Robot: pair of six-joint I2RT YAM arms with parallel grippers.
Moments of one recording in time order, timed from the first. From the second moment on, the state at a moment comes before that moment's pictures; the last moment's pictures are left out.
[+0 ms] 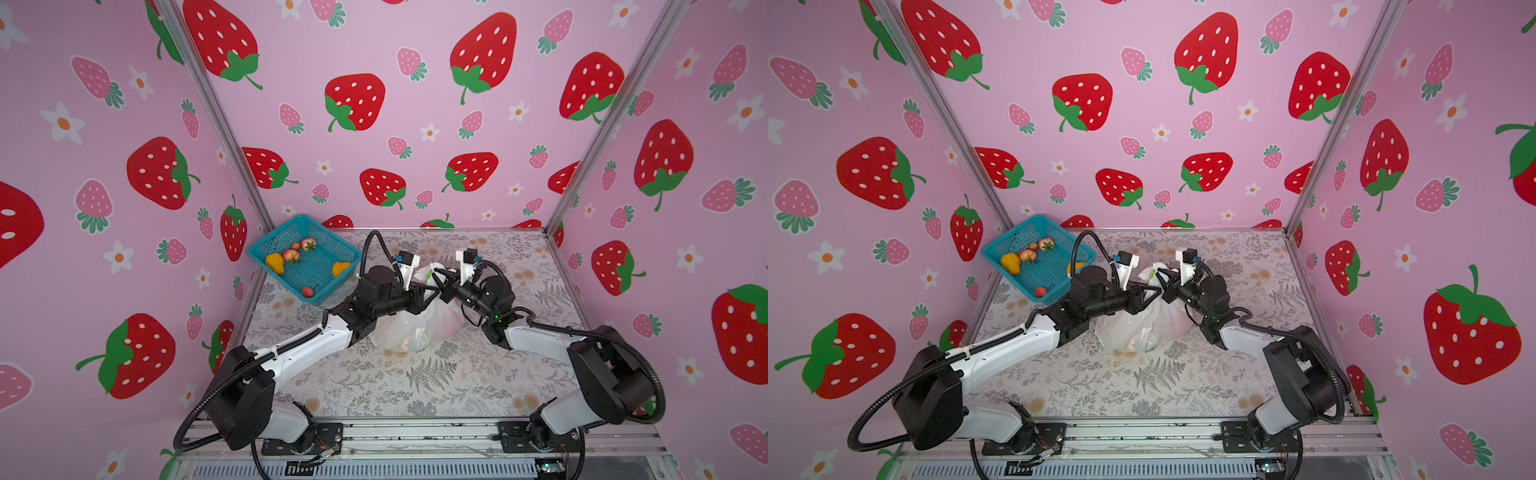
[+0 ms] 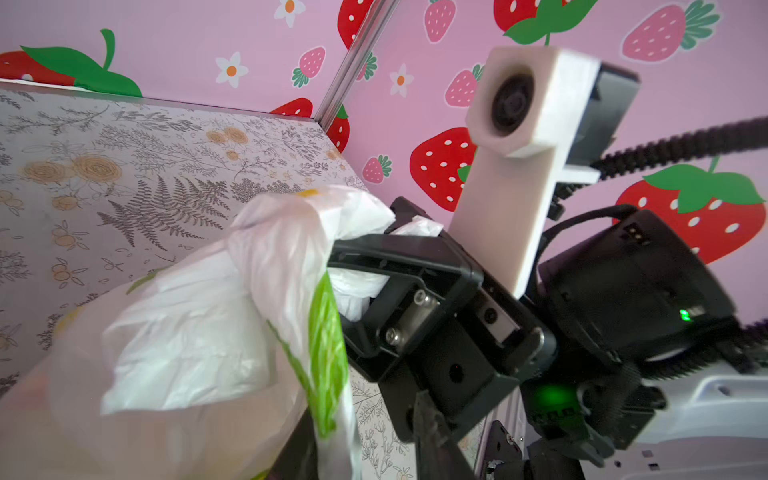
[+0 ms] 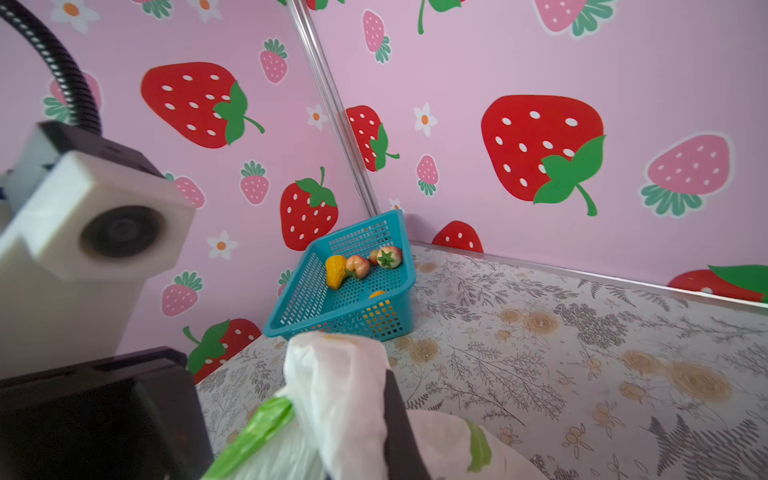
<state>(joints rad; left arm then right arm) -0.70 1.41 0.94 0.20 0.39 -0.52 0.60 1.54 0.68 0.99 -0.43 0.40</state>
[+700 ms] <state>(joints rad) -0.47 1.21 0.99 -0.18 0.61 -0.33 0.56 1.62 0.65 1.25 -0.77 0.47</state>
